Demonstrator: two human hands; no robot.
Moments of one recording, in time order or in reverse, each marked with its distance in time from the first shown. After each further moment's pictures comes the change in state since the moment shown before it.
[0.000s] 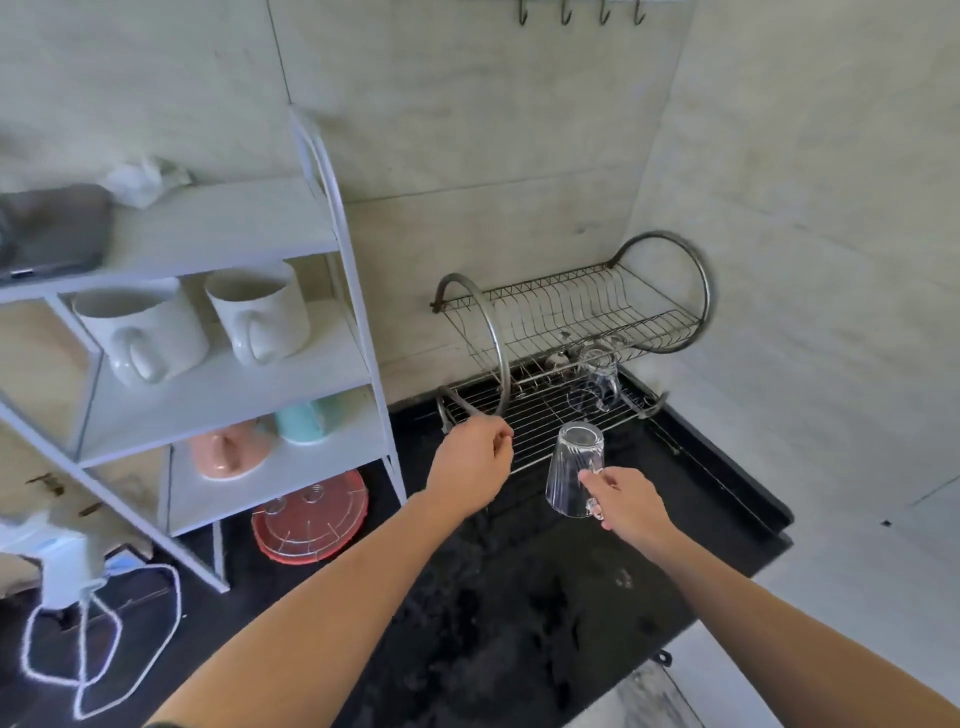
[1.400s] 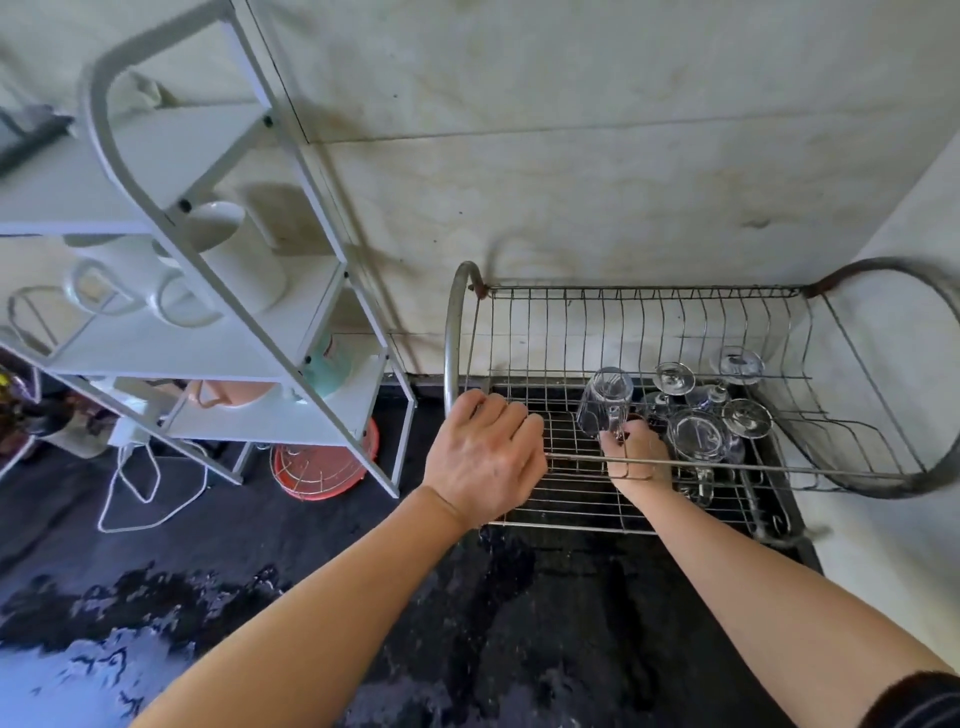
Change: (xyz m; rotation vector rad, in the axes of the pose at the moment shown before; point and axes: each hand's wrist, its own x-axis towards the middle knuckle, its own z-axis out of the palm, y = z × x) left_hand 0.141 0.022 0.082 0.858 0.464 0.090; right_hand 0.309 -0.009 0.038 -0.190 -0.289 -0.246
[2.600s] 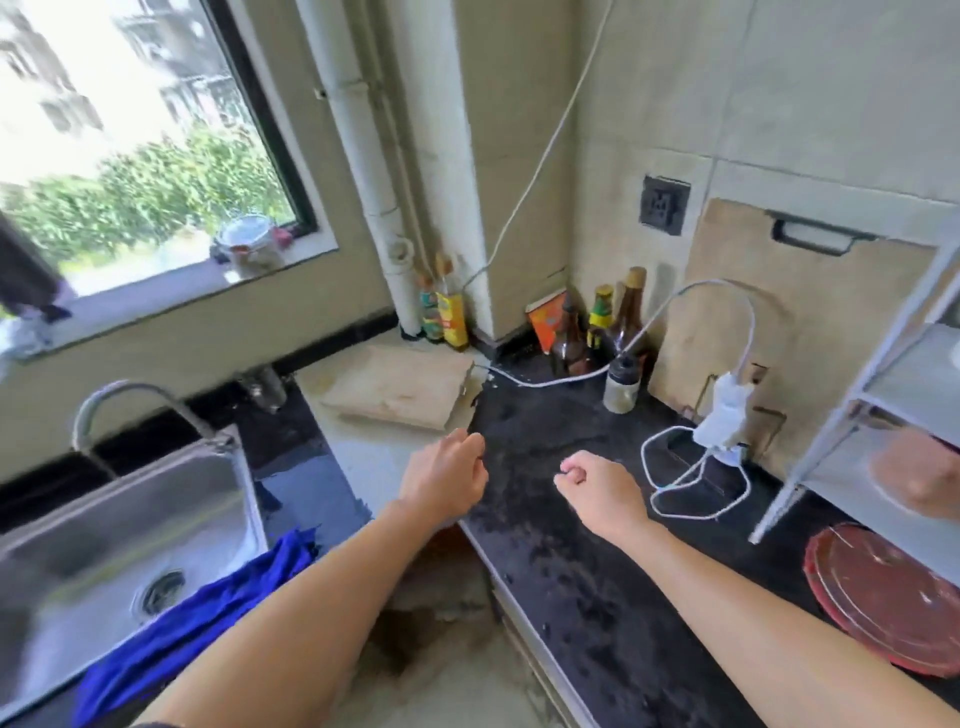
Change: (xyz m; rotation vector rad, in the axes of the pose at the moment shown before) left_hand -0.505 -0.357 -0.308 0.118 -0.330 -1.278; right_hand -0.420 -0.448 0.395 -0.217 -0.662 -0.993
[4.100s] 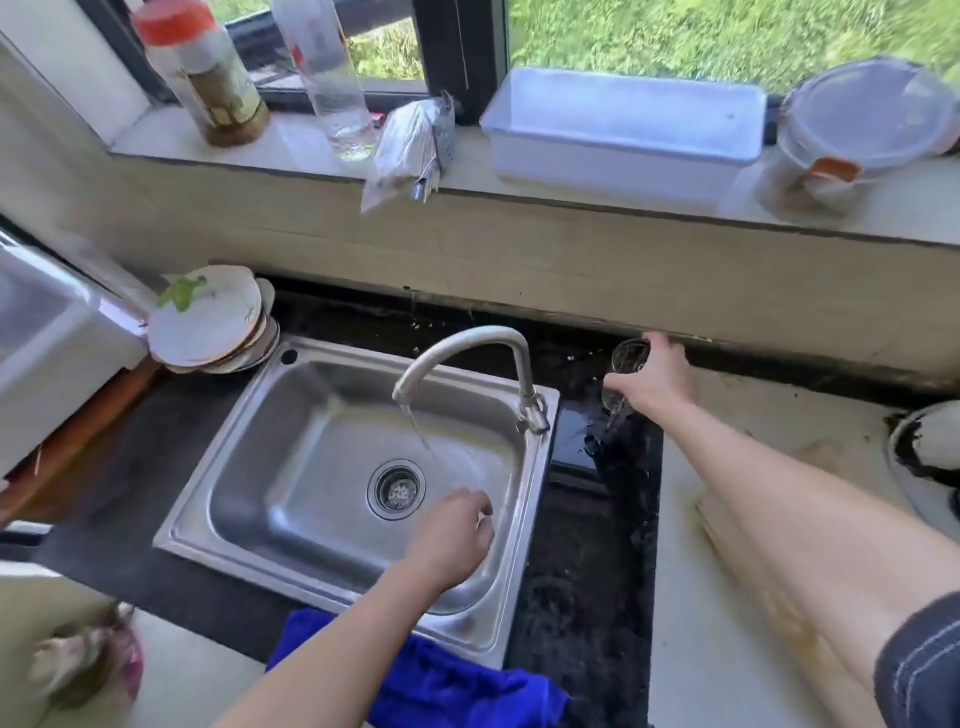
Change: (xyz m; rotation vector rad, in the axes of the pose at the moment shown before) left_hand -0.021 -0.489 0.019 -0.315 -0.105 -1.058; right_hand 0.377 -0.469 0.433 -0.297 -0.422 -0.343
